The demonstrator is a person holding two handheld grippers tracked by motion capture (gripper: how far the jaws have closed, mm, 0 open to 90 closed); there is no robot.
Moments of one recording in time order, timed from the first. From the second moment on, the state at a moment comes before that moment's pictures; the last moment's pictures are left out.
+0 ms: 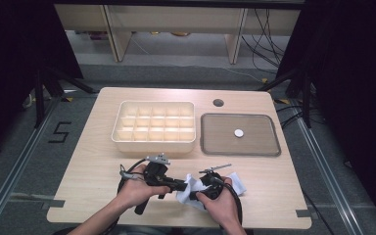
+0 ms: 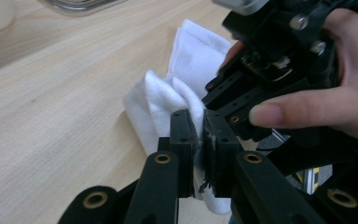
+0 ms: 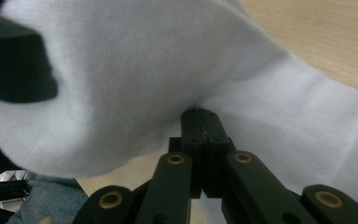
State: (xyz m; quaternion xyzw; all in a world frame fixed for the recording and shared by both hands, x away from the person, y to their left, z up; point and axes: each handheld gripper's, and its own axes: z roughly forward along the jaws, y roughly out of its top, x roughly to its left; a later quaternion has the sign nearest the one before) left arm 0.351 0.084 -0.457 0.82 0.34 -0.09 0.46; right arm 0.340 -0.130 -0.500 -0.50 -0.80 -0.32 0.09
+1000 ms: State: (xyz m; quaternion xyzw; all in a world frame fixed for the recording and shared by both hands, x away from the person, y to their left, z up) left arm 0.354 0.085 -0.454 0.81 0.34 -0.10 0.46; right arm 0.347 -0.273 -0.484 -0.62 -0.73 -0.31 0.00
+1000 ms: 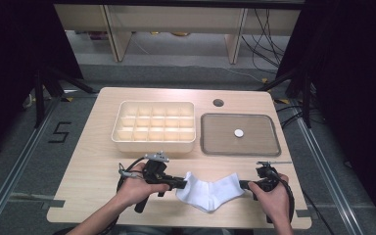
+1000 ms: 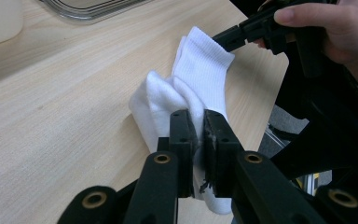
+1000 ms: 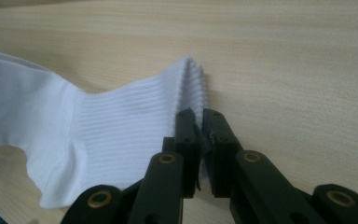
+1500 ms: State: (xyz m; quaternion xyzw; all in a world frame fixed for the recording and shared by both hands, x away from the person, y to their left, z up) left arm 0.355 0.088 -0.453 0.81 0.35 -0.09 0.46; right arm 0.341 -0.273 -0.463 -0.61 -0.72 -0.35 -0.01
